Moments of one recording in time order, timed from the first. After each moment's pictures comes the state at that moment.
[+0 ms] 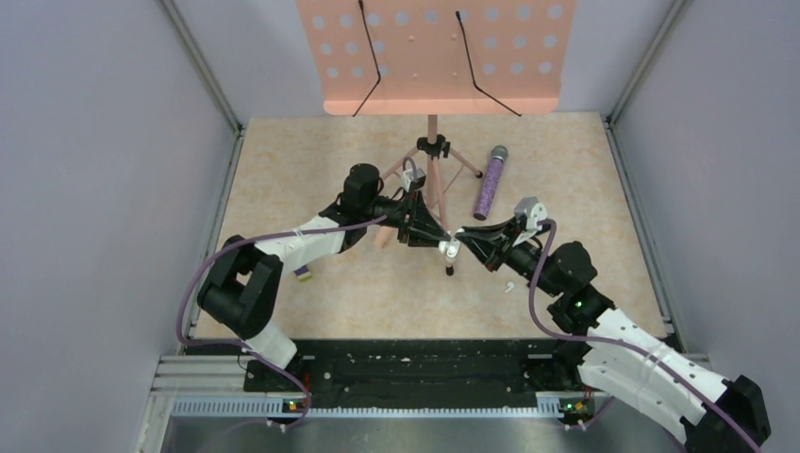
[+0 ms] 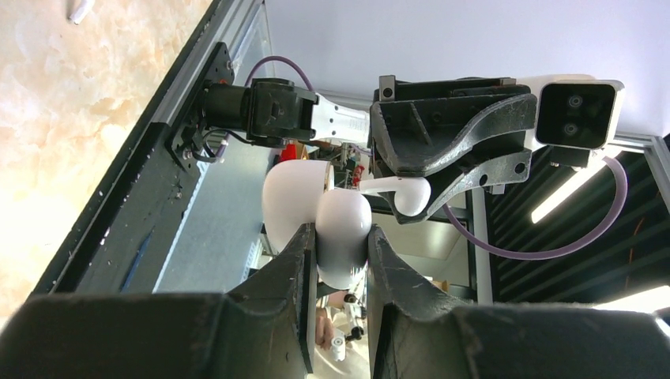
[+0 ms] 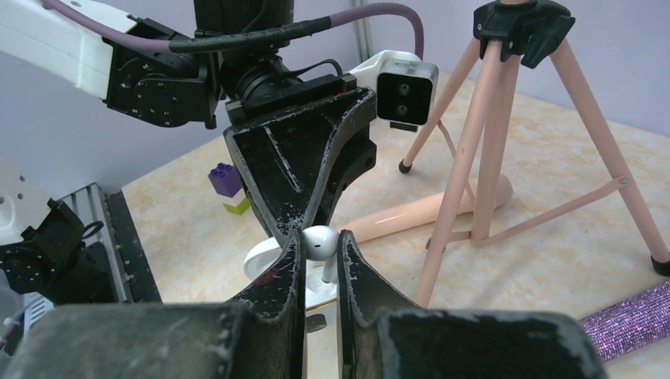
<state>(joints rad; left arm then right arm) -0.56 1.62 0.96 0.40 1.15 -1.38 0.67 0.69 0.39 0.45 -0.25 0.20</state>
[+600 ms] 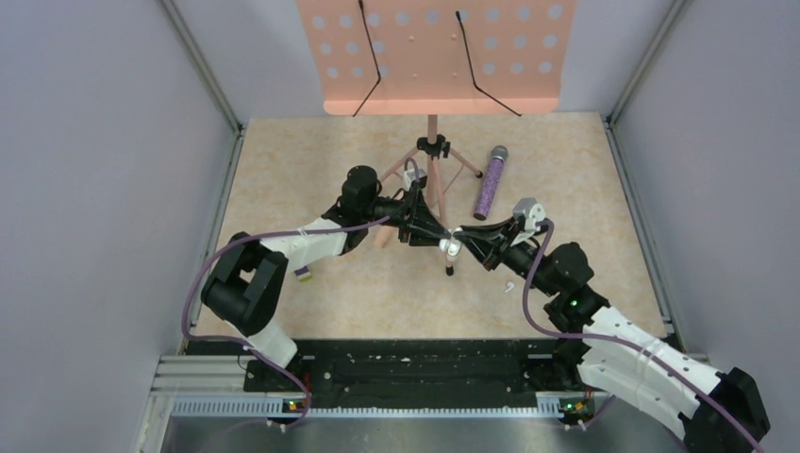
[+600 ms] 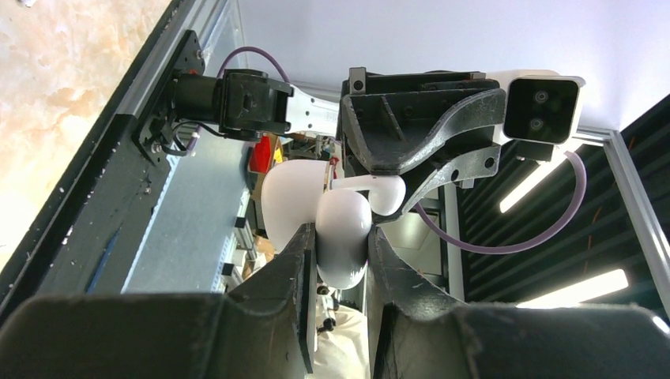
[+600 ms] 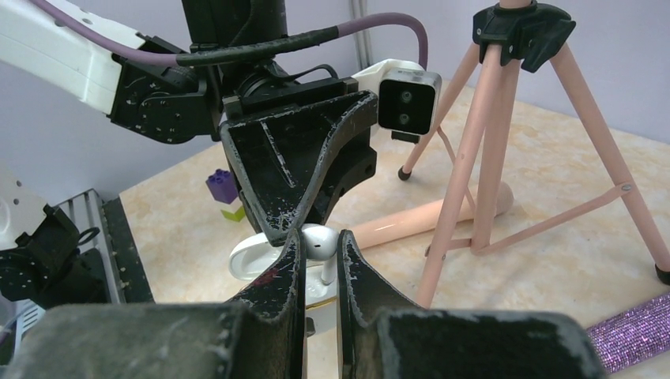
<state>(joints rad) -0.56 1.65 0.94 0.58 1.18 -1.55 0.67 0.73 0.37 0.55 -0.25 0.21</state>
